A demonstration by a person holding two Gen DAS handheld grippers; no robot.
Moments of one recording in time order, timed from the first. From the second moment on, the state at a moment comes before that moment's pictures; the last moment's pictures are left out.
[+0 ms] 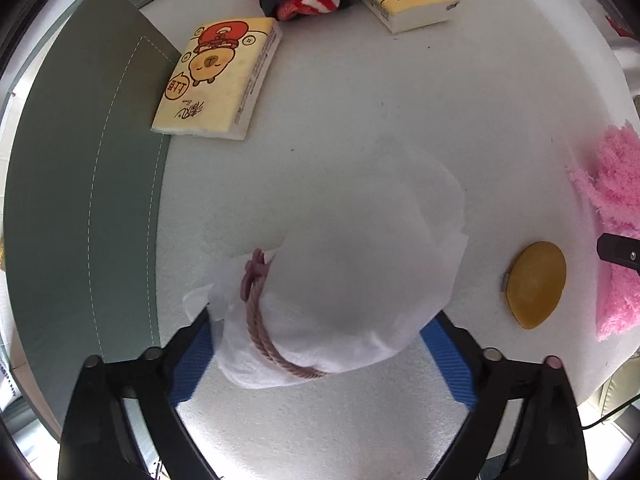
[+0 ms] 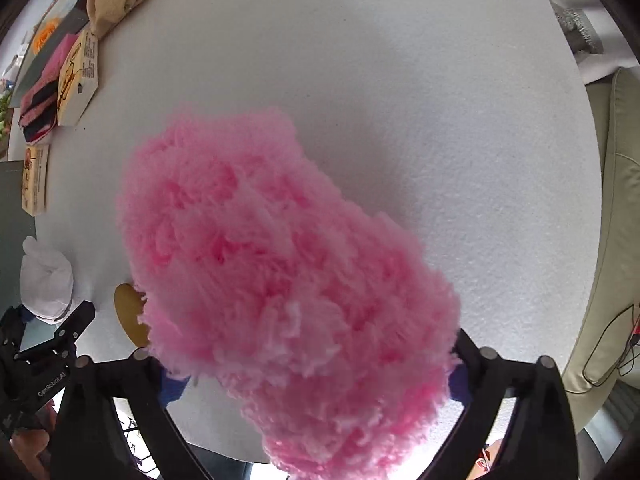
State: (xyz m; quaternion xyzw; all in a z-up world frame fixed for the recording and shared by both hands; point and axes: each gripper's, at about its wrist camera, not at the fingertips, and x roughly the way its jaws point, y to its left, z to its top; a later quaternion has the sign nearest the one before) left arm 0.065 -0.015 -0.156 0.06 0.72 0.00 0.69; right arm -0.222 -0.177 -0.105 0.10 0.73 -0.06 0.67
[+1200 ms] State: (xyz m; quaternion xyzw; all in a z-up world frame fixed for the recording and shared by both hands) left arm 0.015 -0.002 -0.049 0.05 0.69 -0.15 0.71; right arm -0.255 -0.129 0.010 0.07 0.72 -0.01 0.69
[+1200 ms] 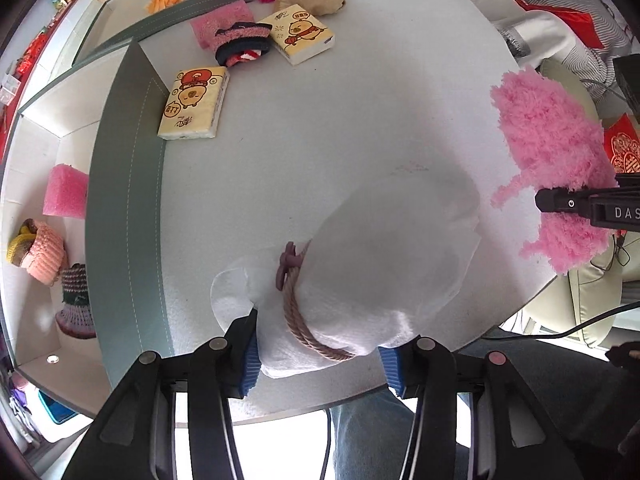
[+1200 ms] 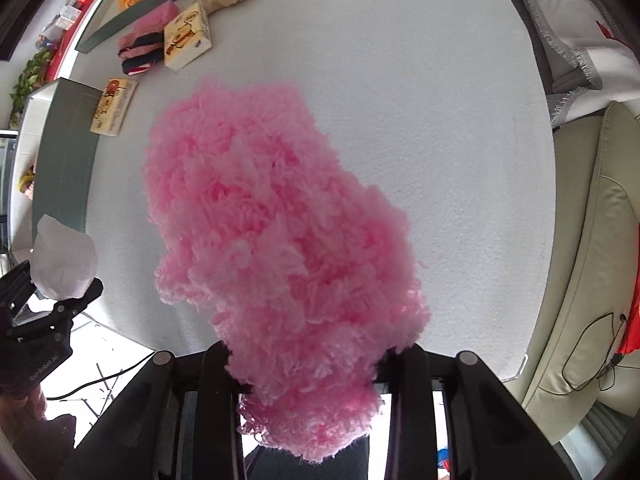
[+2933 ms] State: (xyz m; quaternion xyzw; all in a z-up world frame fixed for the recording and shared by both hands) left arm -0.007 -0.005 -0.009 0.06 0.64 -0.17 0.75; right arm -0.262 -0.118 0.005 0.04 0.72 -0.01 0.70
